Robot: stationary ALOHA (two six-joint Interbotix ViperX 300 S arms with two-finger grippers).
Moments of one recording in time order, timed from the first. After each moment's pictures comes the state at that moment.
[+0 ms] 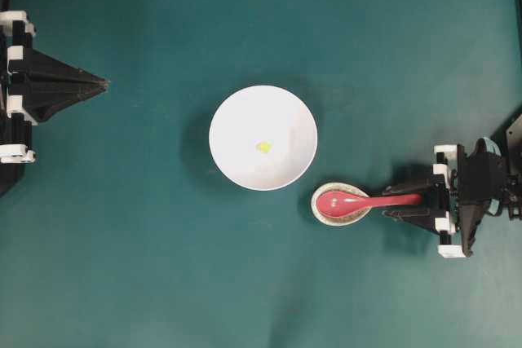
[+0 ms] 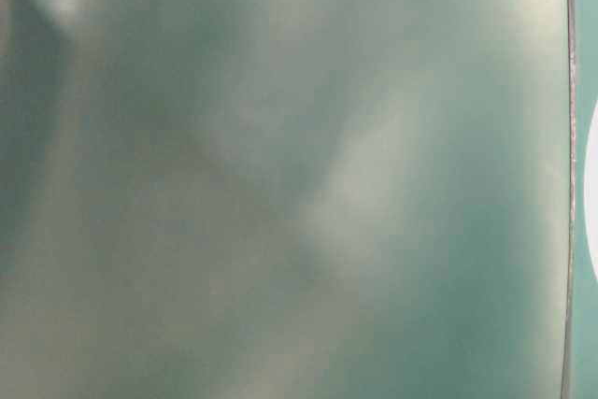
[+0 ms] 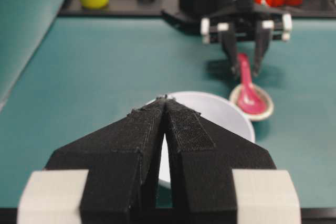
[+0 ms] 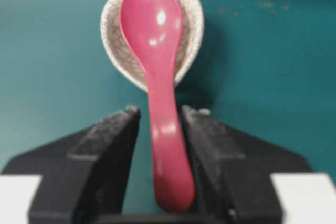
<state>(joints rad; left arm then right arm) 0.10 -0.96 1.17 0.02 -0.13 0.02 0.64 0.19 1.35 0.68 -1.16 0.14</state>
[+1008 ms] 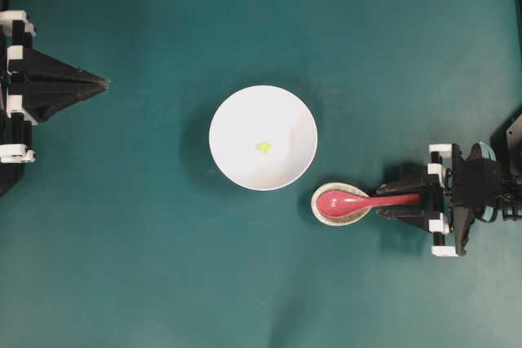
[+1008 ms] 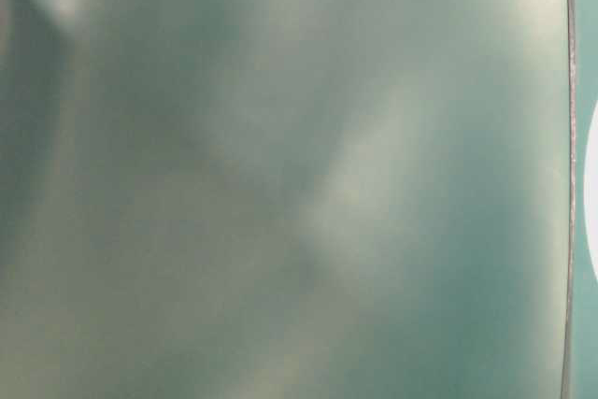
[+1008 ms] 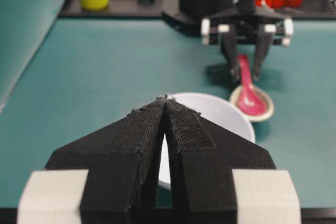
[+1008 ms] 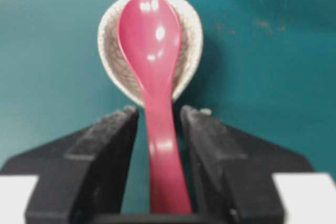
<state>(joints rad) 0.10 -0.96 1.17 0.02 -0.14 0.03 0.61 0.19 1.33 0.67 -1.15 0.04</state>
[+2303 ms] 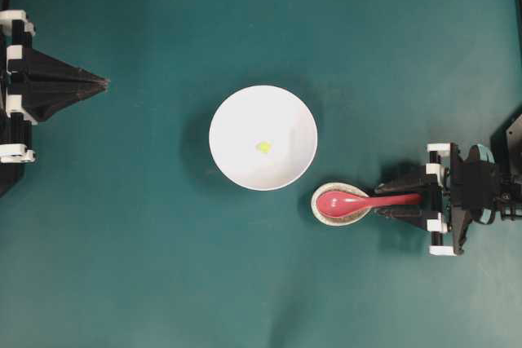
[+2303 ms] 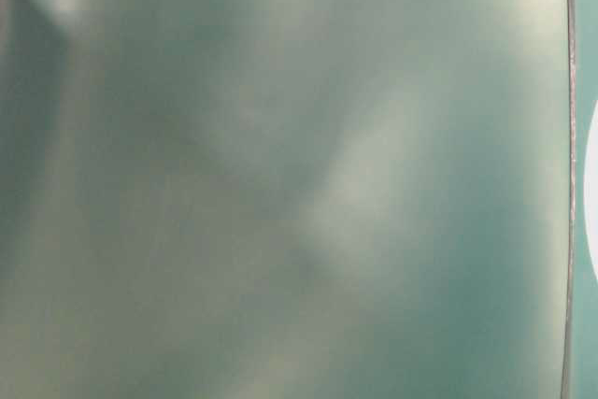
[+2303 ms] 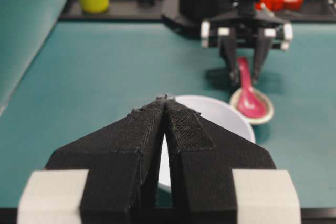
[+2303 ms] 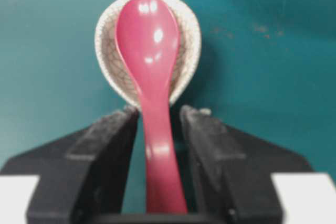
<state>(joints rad) 0.10 -0.96 1.17 0.02 -0.14 0.03 0.60 0.19 1.32 0.67 -1.15 0.01</state>
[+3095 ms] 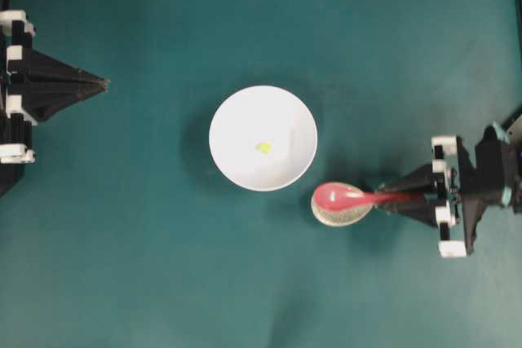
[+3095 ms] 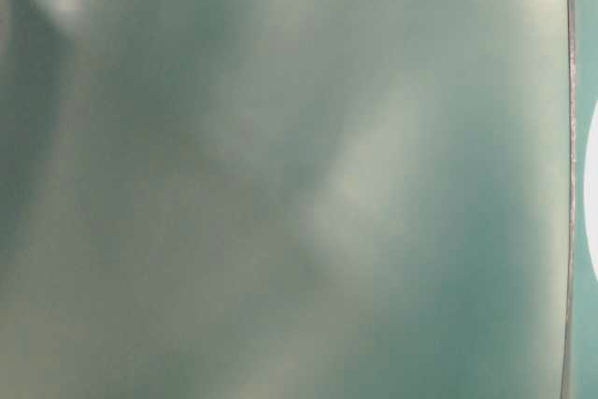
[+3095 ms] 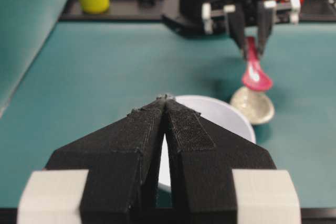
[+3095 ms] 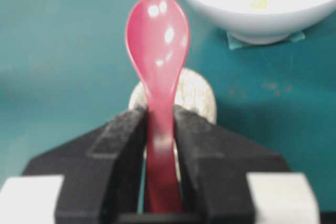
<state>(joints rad) 0.10 -0.96 1.17 0.02 -0.15 0.03 0.54 -0.15 1.31 0.67 -0.93 -0.05</state>
